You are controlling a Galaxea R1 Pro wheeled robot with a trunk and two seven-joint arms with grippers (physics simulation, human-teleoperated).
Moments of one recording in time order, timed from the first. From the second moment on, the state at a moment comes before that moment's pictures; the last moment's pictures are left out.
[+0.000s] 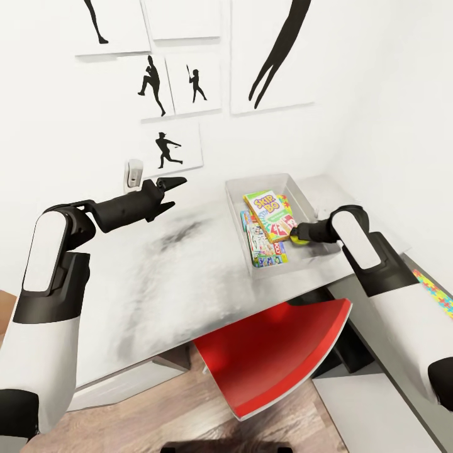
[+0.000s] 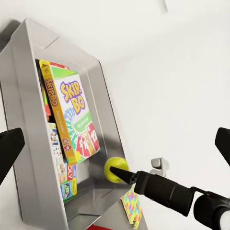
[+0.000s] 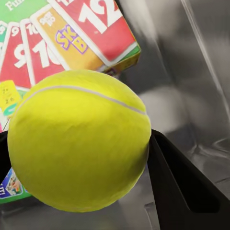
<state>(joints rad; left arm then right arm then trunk) -0.99 0.13 -0.05 -1.61 1.59 0.90 0.50 -1.14 -0.23 0.34 -1.19 -1.04 1.05 -0.72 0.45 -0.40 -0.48</state>
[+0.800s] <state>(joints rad) -0.99 0.12 -0.05 -1.61 1.59 0.90 0.50 -1.13 -0.23 0.37 -1.17 -1.05 1.05 -0.72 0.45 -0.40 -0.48</state>
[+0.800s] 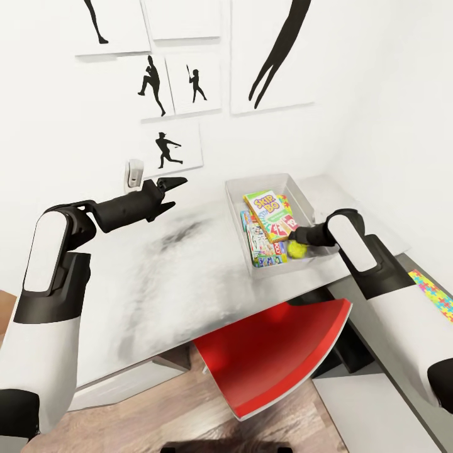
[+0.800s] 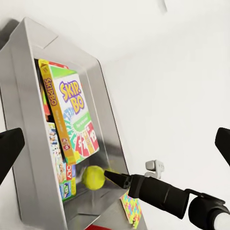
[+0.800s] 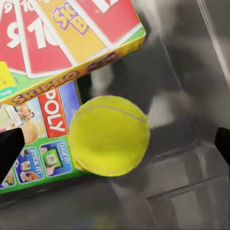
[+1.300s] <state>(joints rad) -0.99 0.12 -0.05 -1.61 1.59 0.90 0.50 -1.13 -0.24 0.37 -1.16 -1.05 1.05 -0.72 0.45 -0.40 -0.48</state>
